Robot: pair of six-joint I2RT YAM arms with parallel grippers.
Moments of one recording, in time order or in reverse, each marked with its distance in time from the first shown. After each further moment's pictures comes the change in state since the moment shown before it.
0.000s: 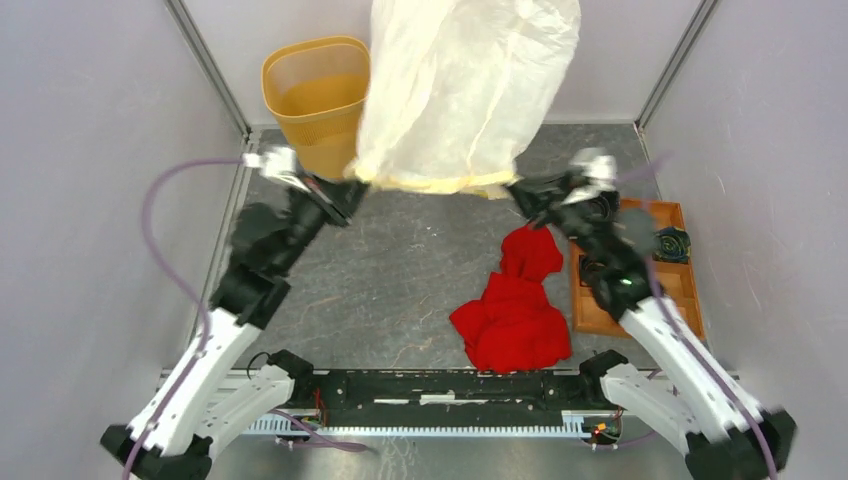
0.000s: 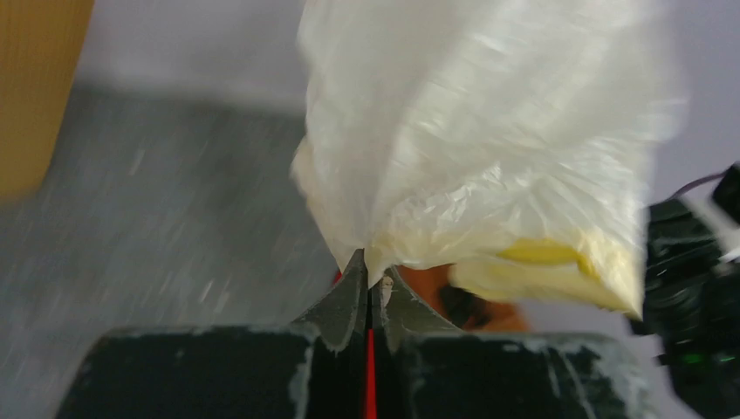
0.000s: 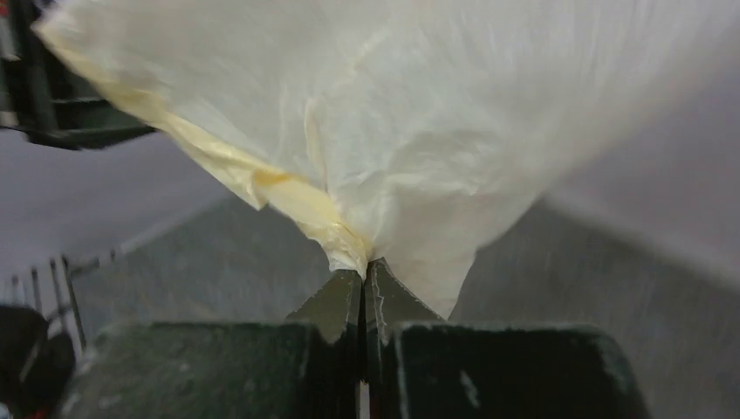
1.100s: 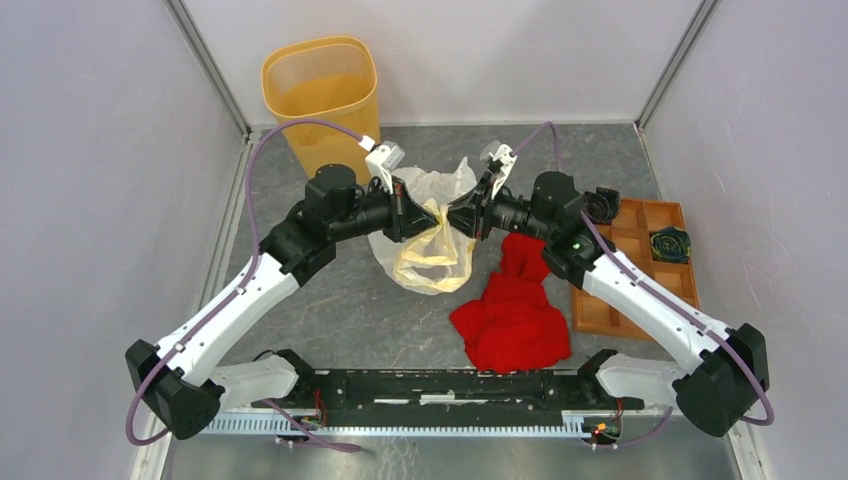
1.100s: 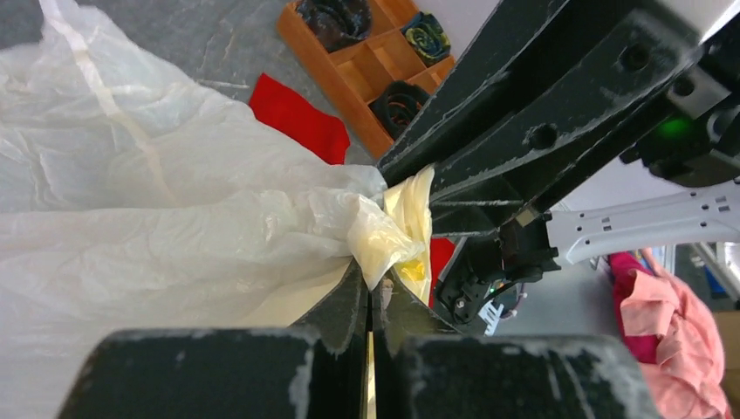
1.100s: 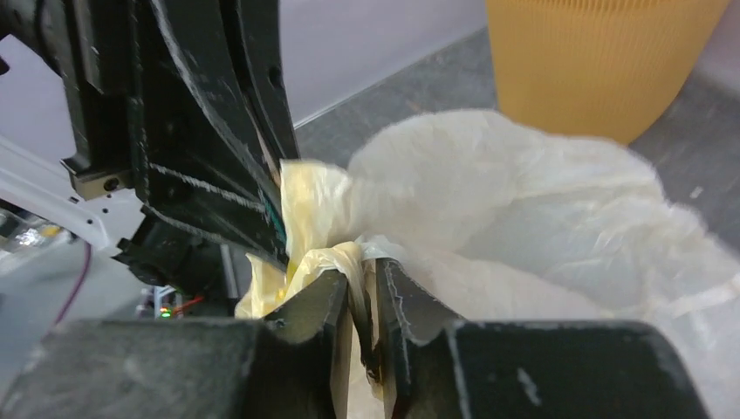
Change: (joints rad) left arm -0.177 0.338 0.137 -0.289 0.306 0.214; right arm 0.217 0.367 0.143 -0.281 -0.151 -0.002
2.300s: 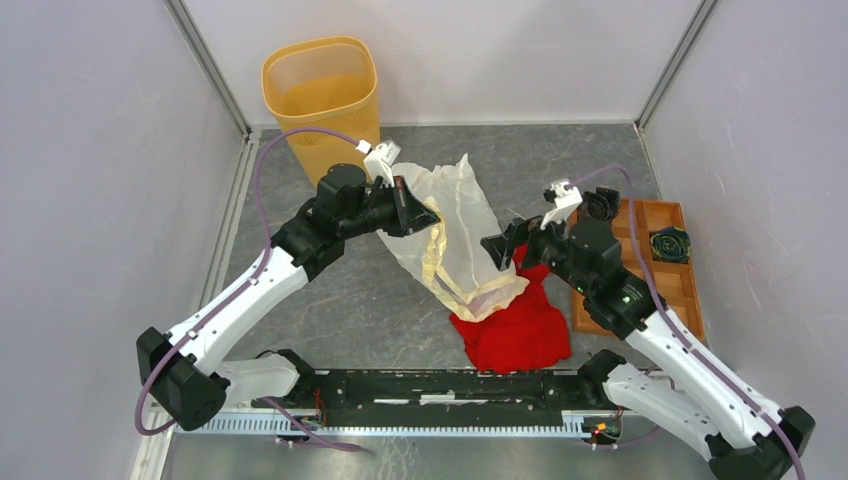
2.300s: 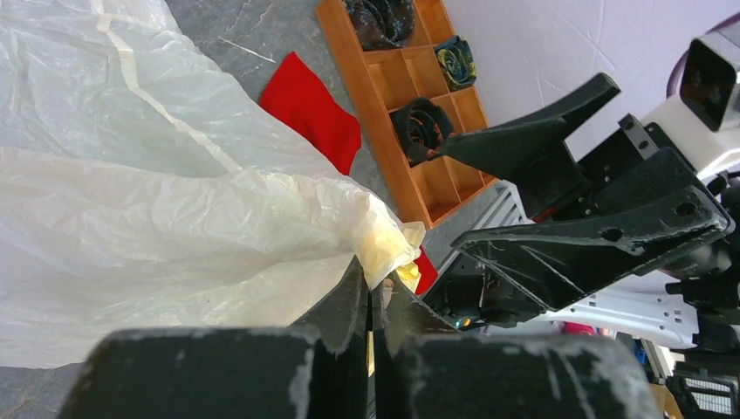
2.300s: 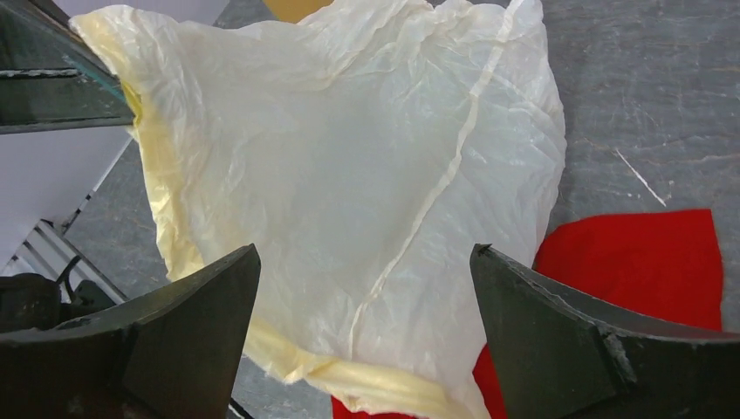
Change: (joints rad) left arm 0.003 0.058 -0.033 0.017 -0.101 -0.232; right arm -0.002 -0.373 -0.239 -0.351 0.544 0.154
